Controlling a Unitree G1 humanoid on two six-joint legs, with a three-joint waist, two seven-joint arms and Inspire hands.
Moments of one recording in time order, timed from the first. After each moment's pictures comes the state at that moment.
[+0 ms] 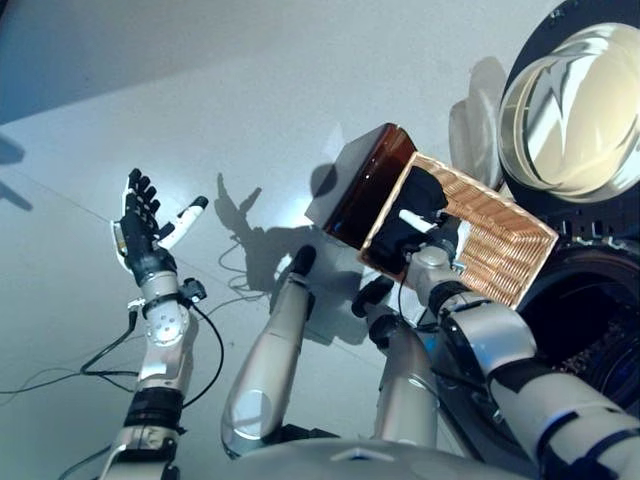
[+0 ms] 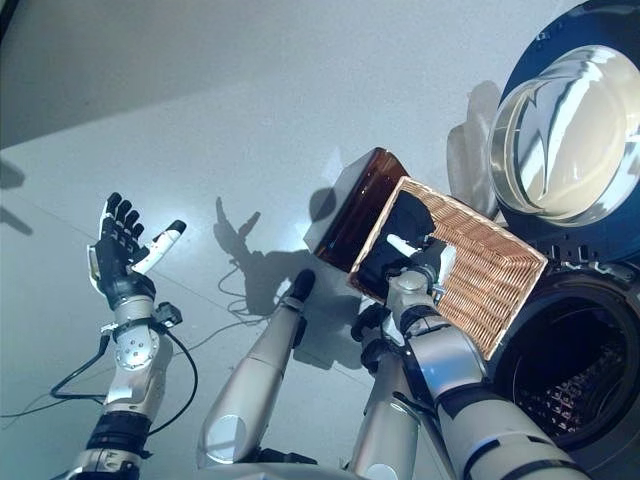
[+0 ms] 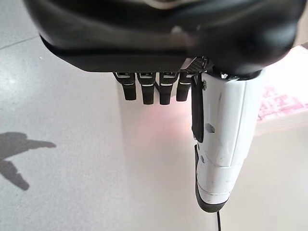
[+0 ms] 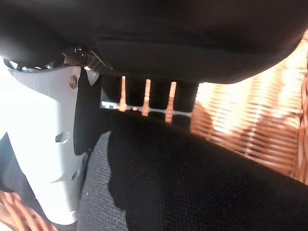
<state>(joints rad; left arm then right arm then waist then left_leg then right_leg) -0.08 0.24 0.05 0.28 -0.23 -0.39 0.44 -0.88 -0.21 0.16 1.48 0.42 -0.17 -0.57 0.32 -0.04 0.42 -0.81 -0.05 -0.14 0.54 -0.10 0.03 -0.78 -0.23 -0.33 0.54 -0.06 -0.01</state>
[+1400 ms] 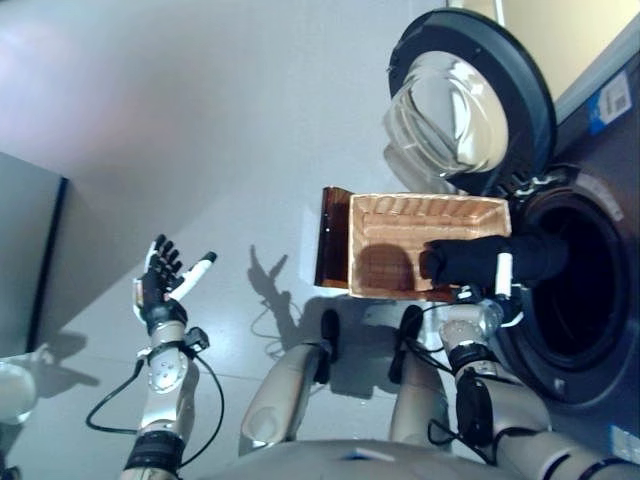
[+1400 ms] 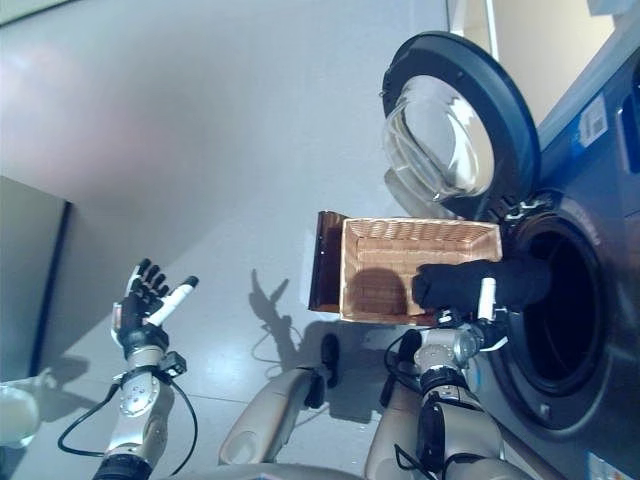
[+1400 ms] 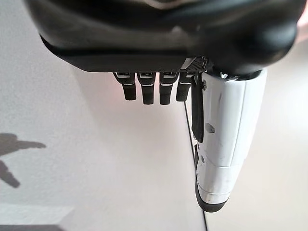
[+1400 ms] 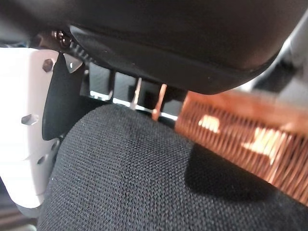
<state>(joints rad) 0.12 0.21 -0.03 0.41 -0.37 -0.42 0.27 -0.49 -0.18 -0.36 1.03 1.12 -0.56 -0.39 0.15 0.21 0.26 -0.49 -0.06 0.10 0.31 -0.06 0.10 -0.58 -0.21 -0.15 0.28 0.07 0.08</state>
